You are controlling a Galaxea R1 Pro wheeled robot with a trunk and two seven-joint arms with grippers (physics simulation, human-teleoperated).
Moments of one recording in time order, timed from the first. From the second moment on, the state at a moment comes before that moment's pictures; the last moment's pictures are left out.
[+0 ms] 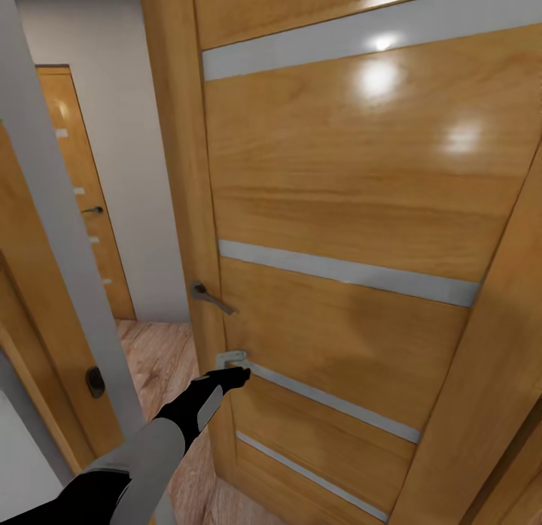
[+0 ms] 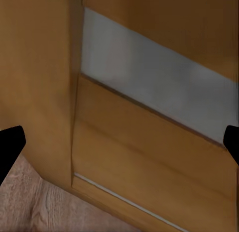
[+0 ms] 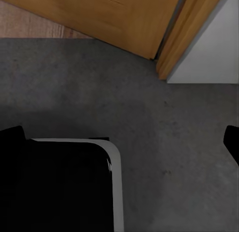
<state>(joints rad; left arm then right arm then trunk) -0.82 -0.17 0.00 -0.32 0.14 0.17 0.05 0.24 -0.11 0.07 -0.17 -0.20 -0.77 0.09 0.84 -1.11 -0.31</state>
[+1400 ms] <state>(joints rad) -0.82 -0.17 -0.03 -0.32 0.13 0.17 0.05 0.24 -0.11 0.07 -0.17 -0.20 -0.77 0.09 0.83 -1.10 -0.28</state>
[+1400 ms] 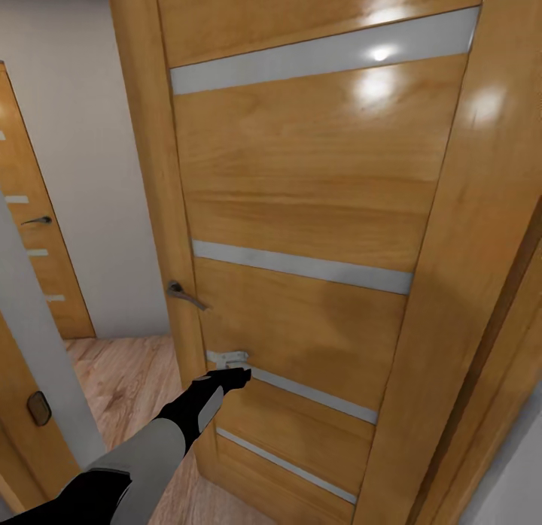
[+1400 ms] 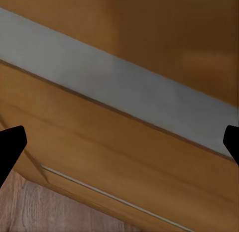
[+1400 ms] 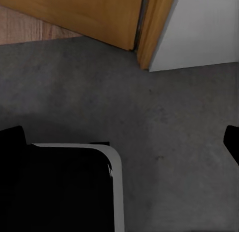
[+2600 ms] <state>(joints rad) -0.82 -0.17 -0.03 -0.32 0.14 0.17 0.05 0.24 -0.11 0.07 -0.17 -0.20 -0.77 0.10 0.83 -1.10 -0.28</state>
